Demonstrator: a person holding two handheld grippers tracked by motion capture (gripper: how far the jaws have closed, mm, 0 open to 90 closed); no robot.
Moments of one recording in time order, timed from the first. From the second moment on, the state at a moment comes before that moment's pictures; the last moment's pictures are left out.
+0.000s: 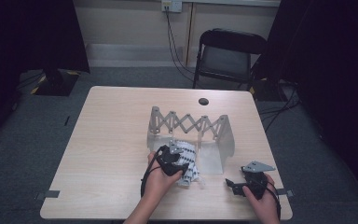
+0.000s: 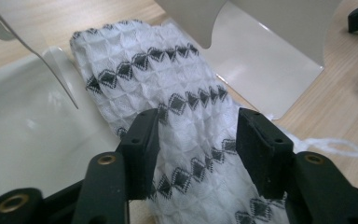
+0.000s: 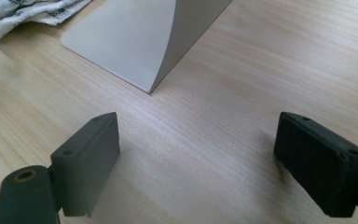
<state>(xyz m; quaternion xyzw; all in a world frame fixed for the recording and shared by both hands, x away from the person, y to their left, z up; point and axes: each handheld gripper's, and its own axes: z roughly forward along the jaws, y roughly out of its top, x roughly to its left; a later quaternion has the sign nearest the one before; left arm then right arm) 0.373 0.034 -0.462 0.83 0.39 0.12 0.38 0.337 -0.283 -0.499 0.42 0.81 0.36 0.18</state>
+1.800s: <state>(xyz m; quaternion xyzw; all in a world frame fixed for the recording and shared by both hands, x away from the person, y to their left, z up) 0.391 0.047 -0.426 0.80 0.44 0.13 0.39 0.337 -0.283 -0.499 0.42 0.81 0.36 0.18</state>
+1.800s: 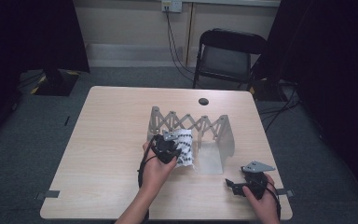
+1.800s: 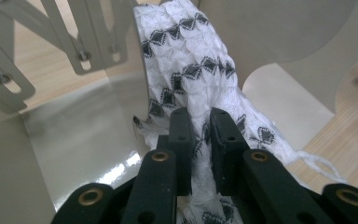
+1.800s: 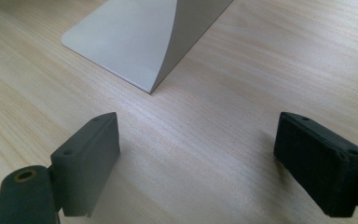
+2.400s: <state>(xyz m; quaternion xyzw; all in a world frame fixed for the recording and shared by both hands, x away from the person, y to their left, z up) 0.383 0.046 -0.376 0.80 0.40 0.17 0.41 0.337 -0.283 -0.499 0.42 0.81 0.36 0.18</state>
